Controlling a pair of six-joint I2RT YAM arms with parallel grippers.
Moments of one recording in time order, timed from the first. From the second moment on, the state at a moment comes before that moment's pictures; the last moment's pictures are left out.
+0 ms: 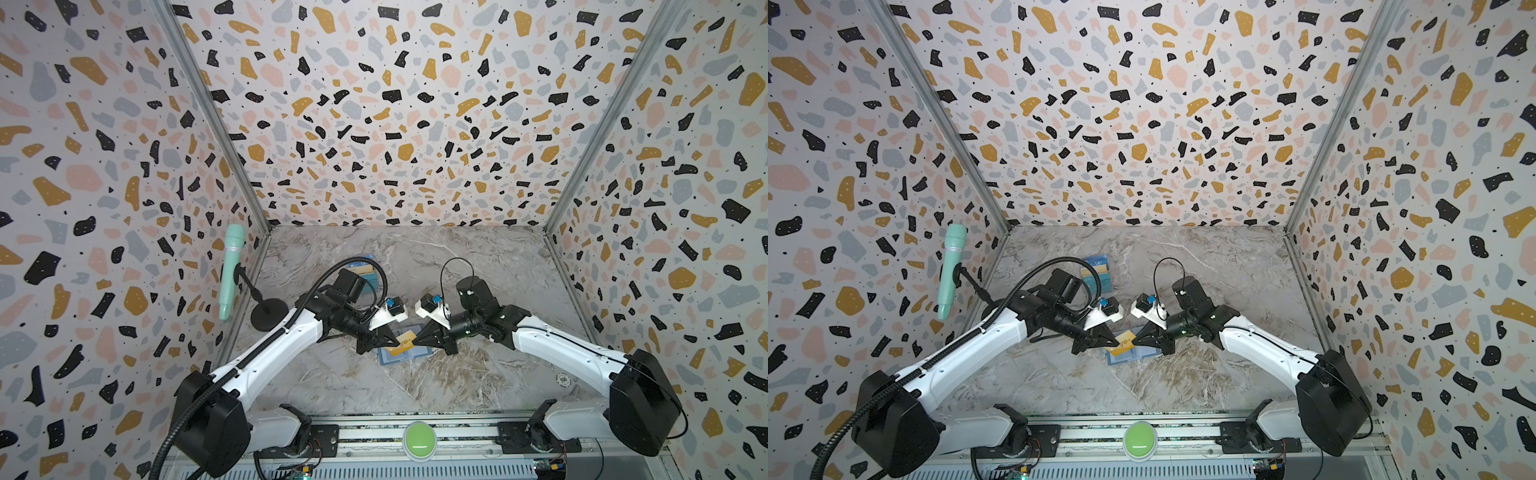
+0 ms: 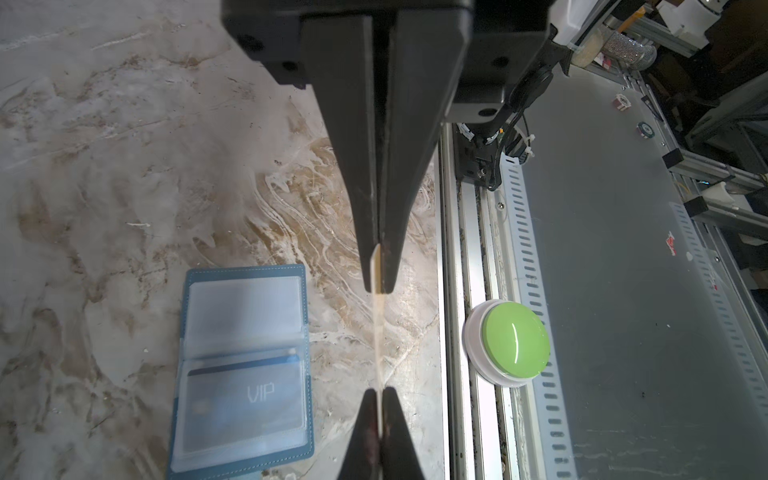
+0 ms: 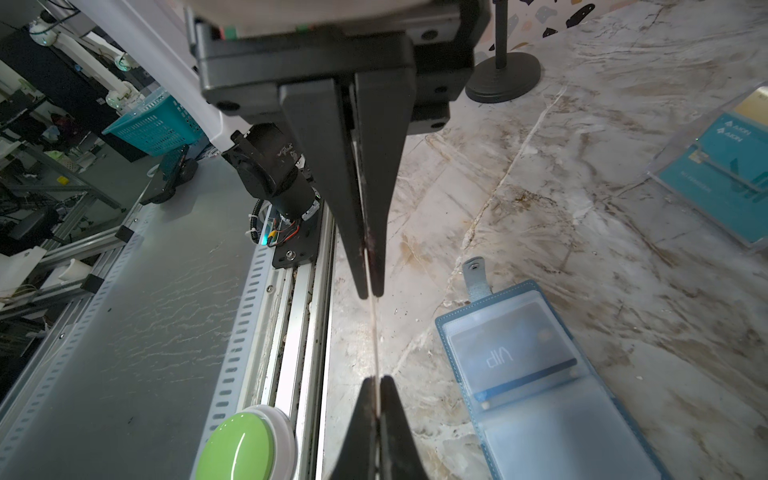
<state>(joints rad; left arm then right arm) -0.51 1.28 1.00 -0.83 0.85 0.67 0.70 1.34 0.86 -0.25 -0.89 -0.28</state>
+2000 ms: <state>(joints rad) -0.18 2.24 2.08 -1.11 0.22 1.21 0.69 1.18 0.72 -0.12 -0.37 -0.03</state>
